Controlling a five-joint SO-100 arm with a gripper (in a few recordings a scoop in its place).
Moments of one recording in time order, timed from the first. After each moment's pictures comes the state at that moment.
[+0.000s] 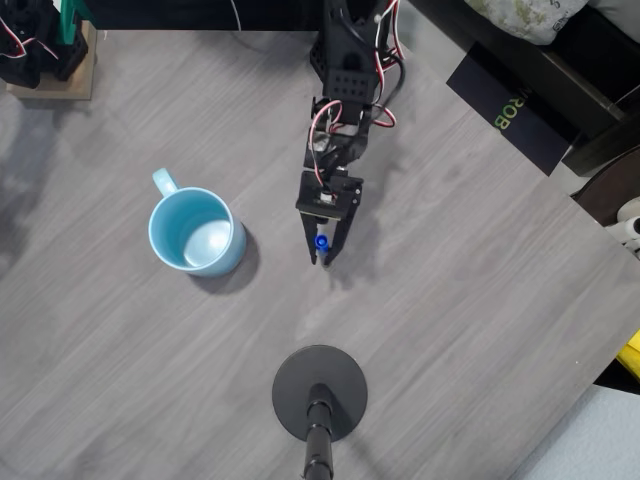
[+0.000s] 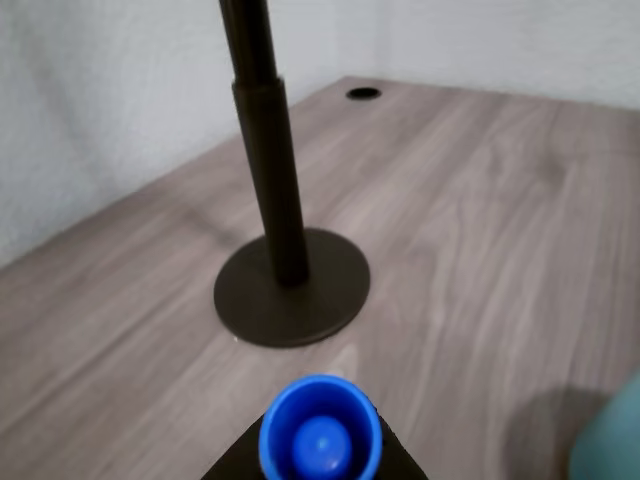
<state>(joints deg) 9.2 123.0 145.1 -10.0 -84.5</state>
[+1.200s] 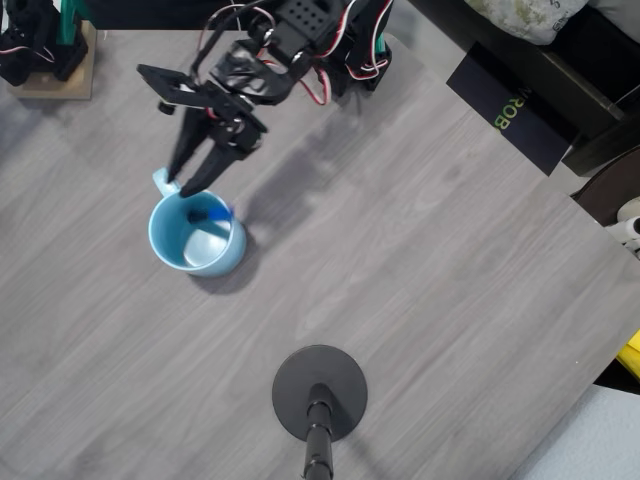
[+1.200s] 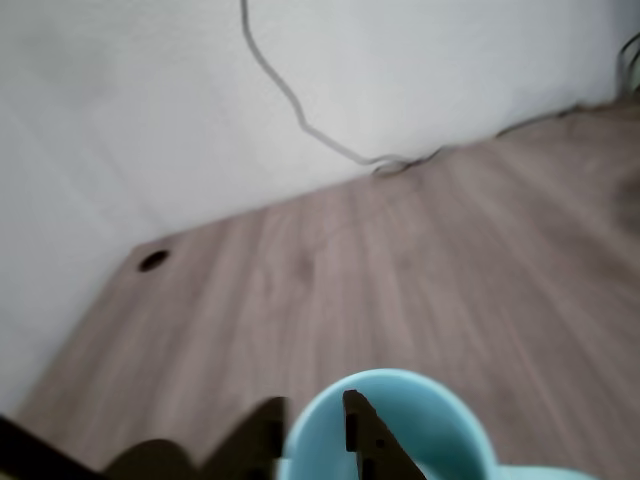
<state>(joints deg) 38.8 130.8 124.1 14.0 -68.5</state>
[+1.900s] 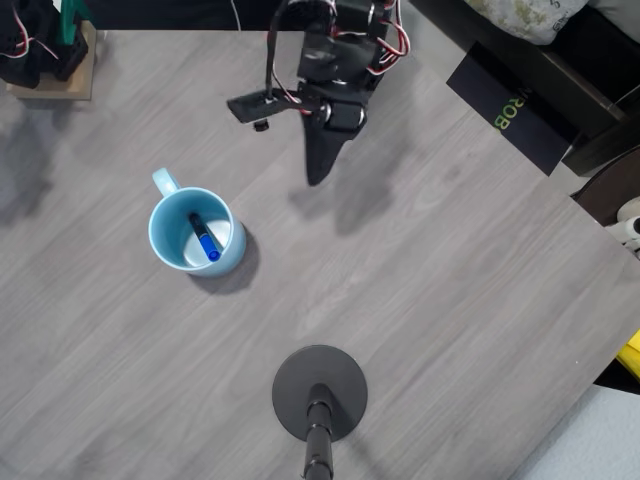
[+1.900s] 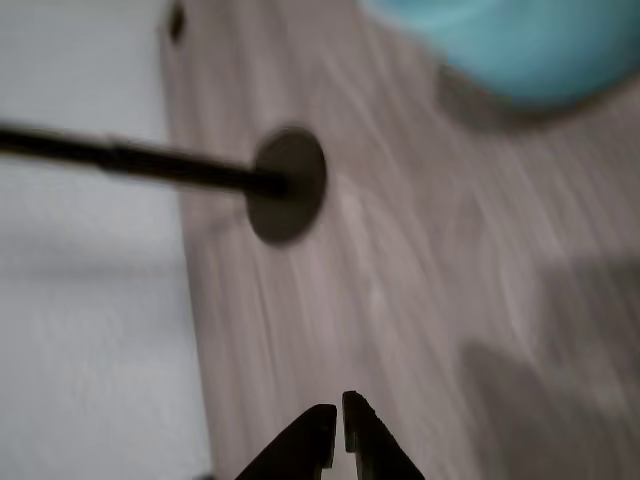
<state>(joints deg) 8.7 155.5 134.0 56.3 -21.3</state>
